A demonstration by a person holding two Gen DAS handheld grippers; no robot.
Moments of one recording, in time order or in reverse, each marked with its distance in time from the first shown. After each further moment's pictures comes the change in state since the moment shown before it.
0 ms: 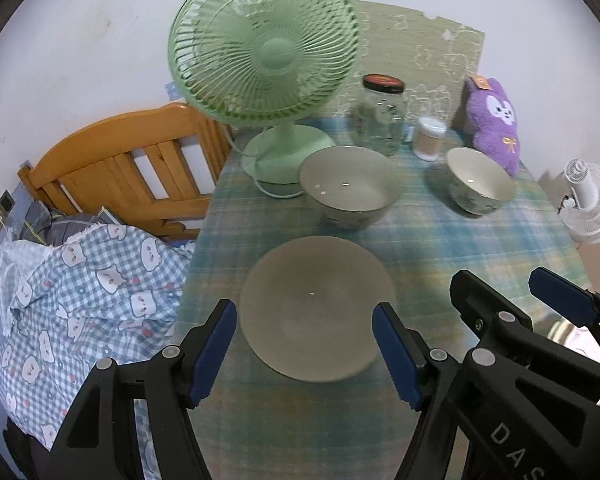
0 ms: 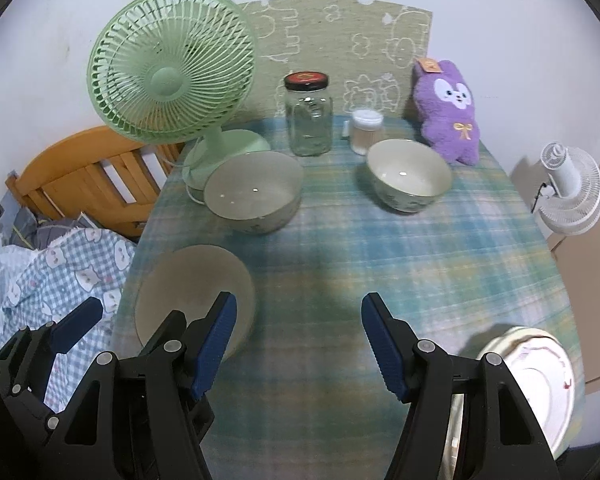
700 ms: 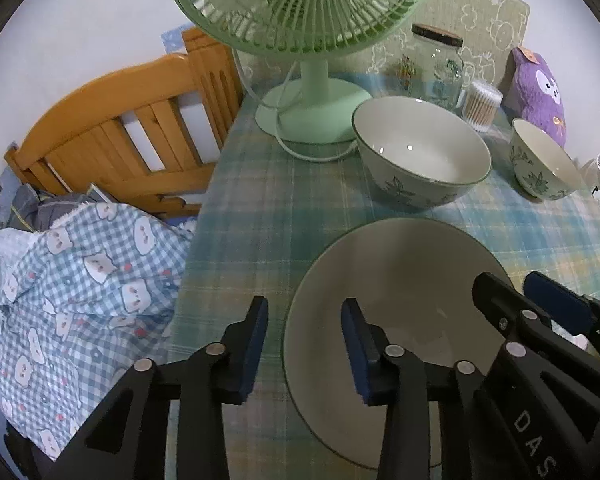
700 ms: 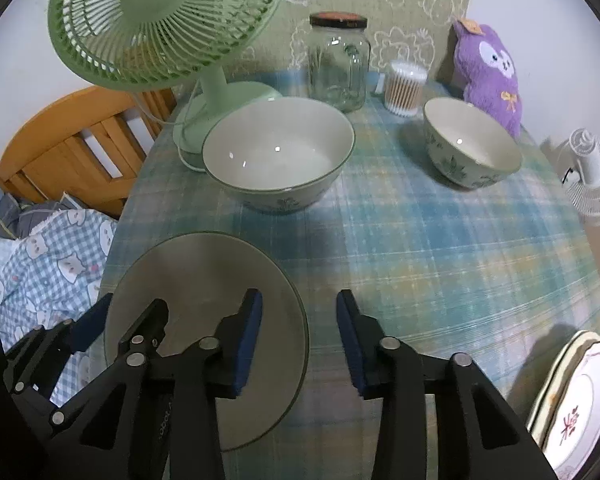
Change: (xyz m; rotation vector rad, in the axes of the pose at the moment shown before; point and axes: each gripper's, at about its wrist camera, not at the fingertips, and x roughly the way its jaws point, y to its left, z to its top) left arm 0.090 0.038 0.002 -0.005 0.111 -0.001; right arm 0.093 0.035 0.003 0.003 0.122 -0.020
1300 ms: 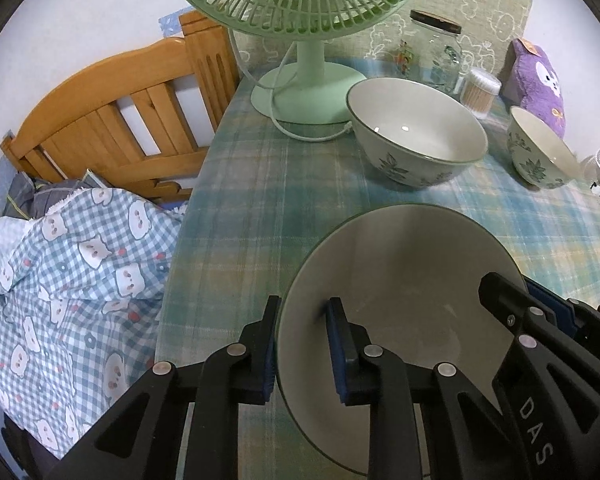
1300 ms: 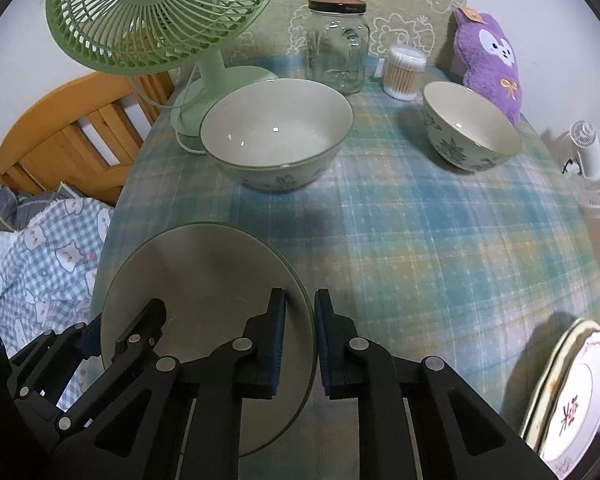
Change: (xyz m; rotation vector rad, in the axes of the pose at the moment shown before) left arm -0.001 -0.005 -0.008 -0.006 0.044 -0.013; right arm -0.003 -0.002 -0.010 0.003 0.043 -0.007
